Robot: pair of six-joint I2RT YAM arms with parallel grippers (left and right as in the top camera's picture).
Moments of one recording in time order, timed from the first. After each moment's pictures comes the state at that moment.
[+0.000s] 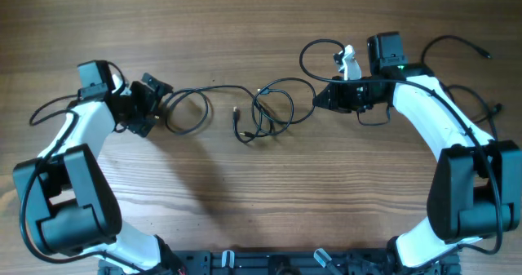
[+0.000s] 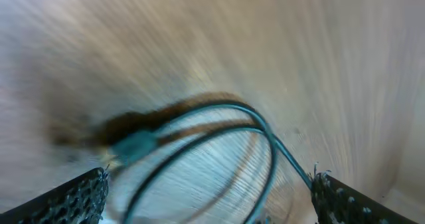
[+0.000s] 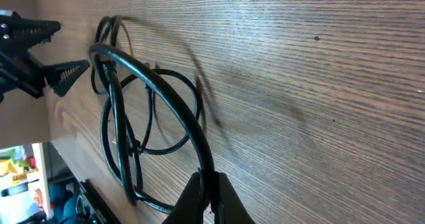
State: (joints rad) left arm 0.27 1.77 1.00 -0.41 0.48 -0.72; right arm 0.12 1.78 1.18 -0.67 -0.71 0.16
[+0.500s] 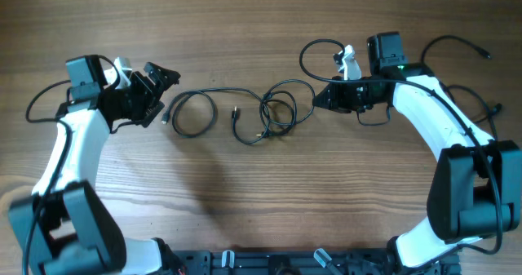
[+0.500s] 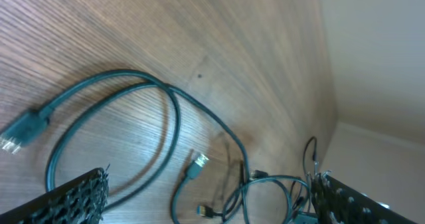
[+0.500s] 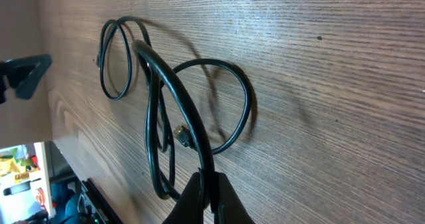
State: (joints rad) left arm 0.27 1.59 1.01 -0.49 0.69 -0.63; right arm 0.12 1.78 1.18 -0.67 -0.72 0.16
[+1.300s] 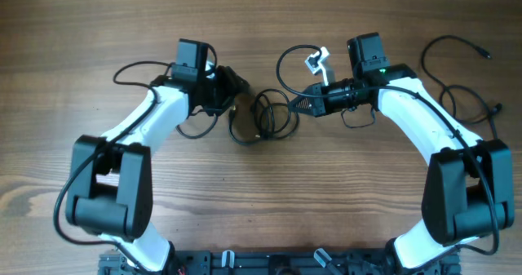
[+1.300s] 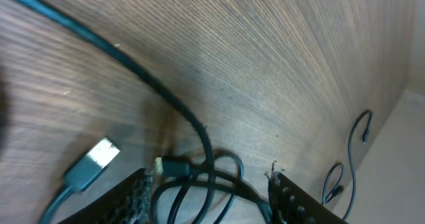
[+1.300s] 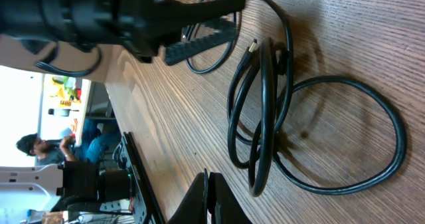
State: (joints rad) left arm -0.23 1.83 1.11 -0.32 0.45 -0.96; right arm 0.22 1.78 1.18 -0.62 -0.96 0.00
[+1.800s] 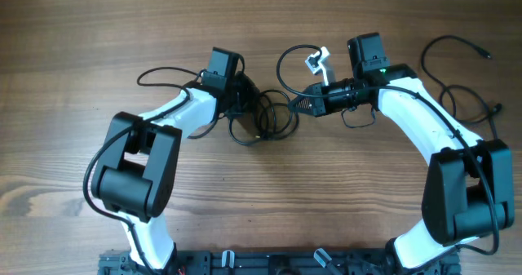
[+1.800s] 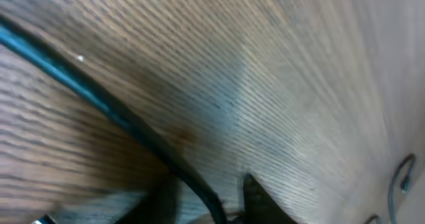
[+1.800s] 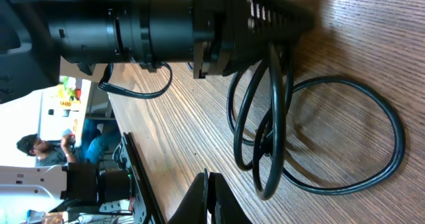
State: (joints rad) left arm -0.35 1.97 1.12 -0.17 0.27 -1.10; right arm 0.22 1.78 1.18 -0.62 -0.96 0.00
